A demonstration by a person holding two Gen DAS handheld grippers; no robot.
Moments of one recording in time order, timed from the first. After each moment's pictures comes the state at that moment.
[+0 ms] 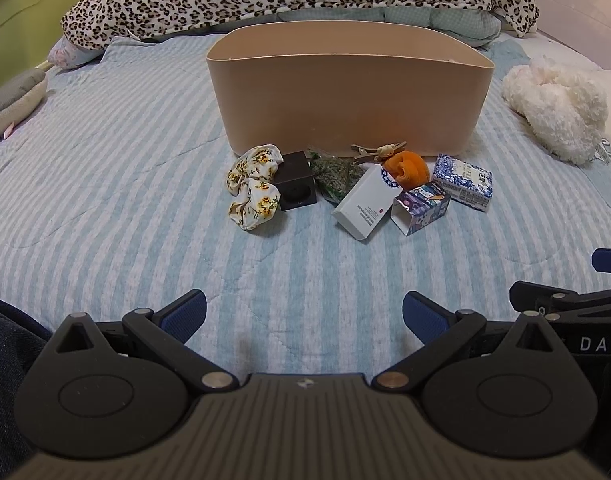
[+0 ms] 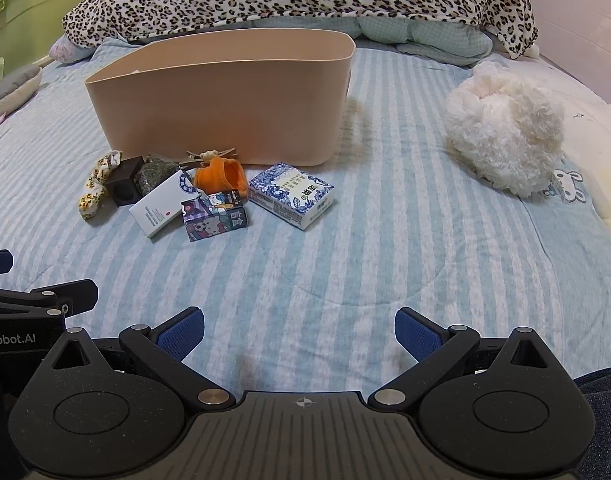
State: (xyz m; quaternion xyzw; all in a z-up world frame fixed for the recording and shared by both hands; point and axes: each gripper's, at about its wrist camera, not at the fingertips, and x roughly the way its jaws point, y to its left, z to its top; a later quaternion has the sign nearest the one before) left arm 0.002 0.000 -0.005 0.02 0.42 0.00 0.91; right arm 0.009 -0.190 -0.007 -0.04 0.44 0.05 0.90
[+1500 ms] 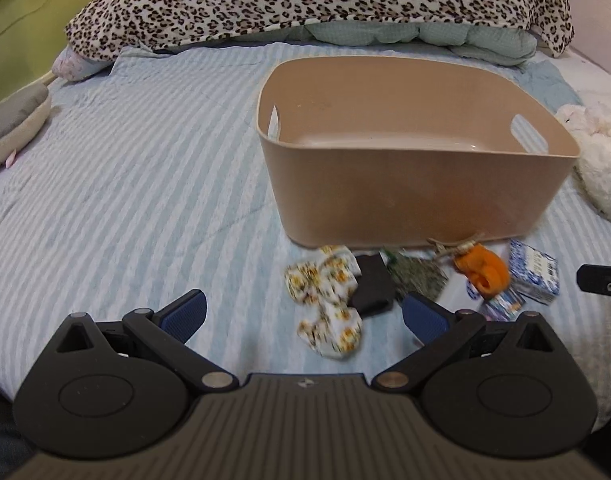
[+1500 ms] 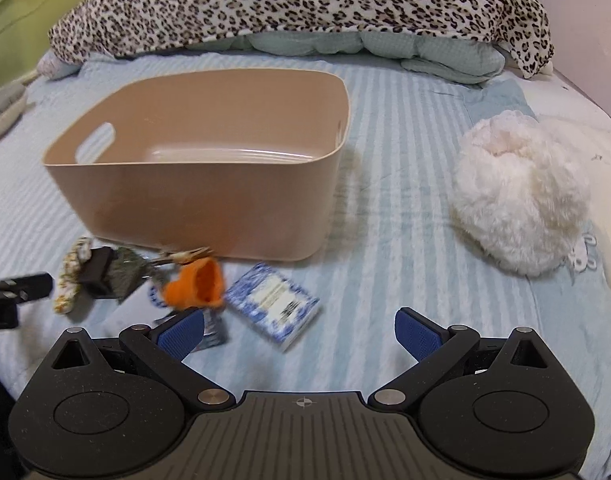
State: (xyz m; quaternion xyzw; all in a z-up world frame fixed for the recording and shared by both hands) left arm 0.105 0.052 0.029 0.03 0.42 0.02 0.90; right arm 0.111 -0.196 0.030 -0.04 0.45 0.05 0.89
